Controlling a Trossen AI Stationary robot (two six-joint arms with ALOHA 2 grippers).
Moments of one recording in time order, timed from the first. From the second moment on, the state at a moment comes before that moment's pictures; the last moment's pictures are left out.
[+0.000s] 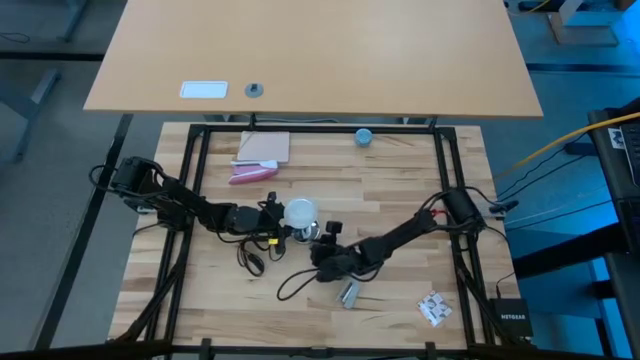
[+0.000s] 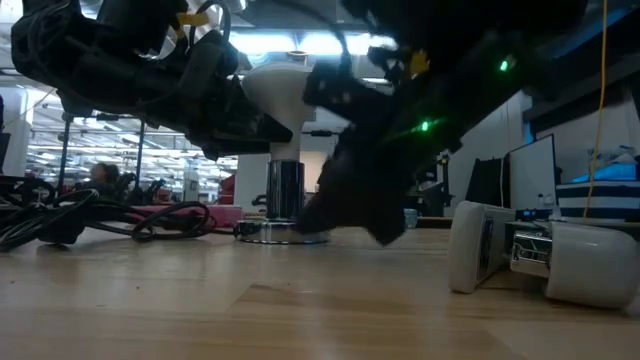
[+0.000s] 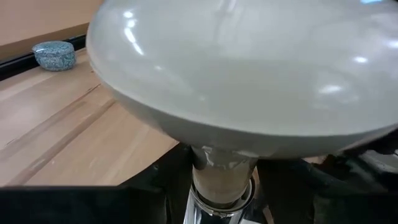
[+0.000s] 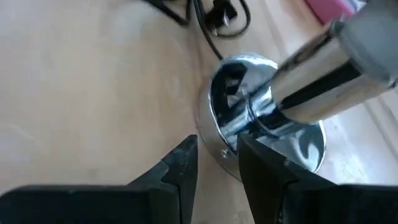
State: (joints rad) left arm -0.19 1.61 0.41 0.92 -0.41 -0.23; right arm 0.36 2.11 1.17 0.09 0.67 0.12
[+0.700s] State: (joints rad) left arm -0.20 1.60 0.41 0.91 -0.42 -0.23; right arm 0.29 2.13 1.17 0.05 0.81 0.18
